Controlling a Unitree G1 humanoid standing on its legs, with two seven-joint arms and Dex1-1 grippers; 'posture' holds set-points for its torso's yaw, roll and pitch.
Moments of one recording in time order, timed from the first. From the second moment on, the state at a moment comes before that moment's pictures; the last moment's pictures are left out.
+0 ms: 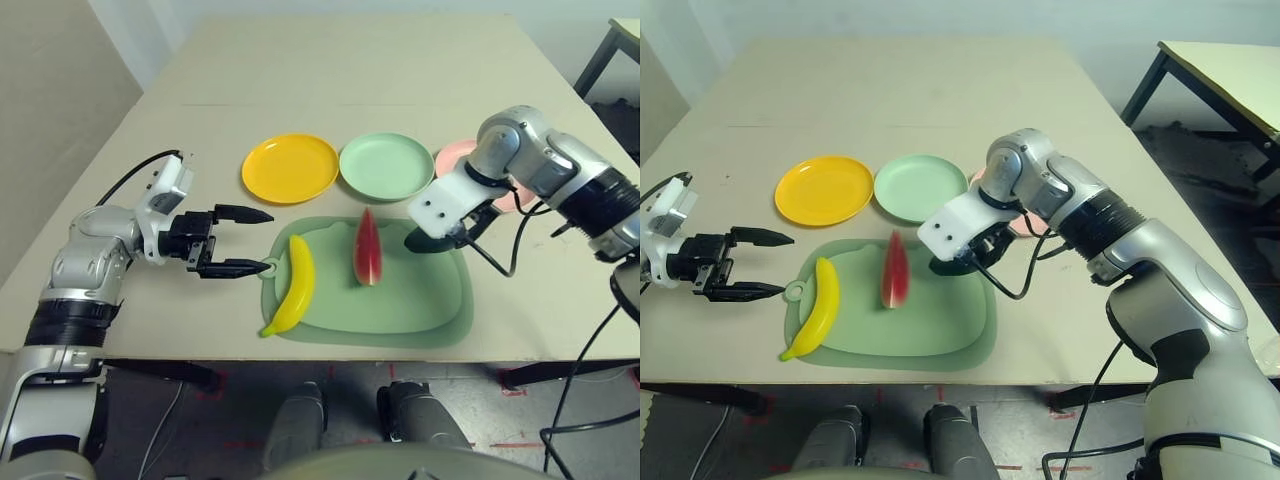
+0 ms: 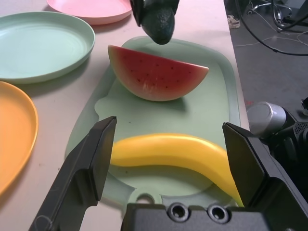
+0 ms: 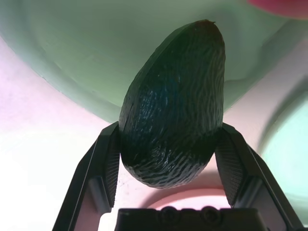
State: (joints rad) left arm -0.45 0.85 0.04 0.30 -0.50 0.14 -1.60; right arm -1.27 -0.66 0.86 0.59 -0.19 -0.23 1.60
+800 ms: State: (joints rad) left arm -0.45 0.79 0.08 0.36 -0.36 0.07 -1.26; right arm -1.45 -0.29 0.74 1.36 -0.60 -0.31 0.85
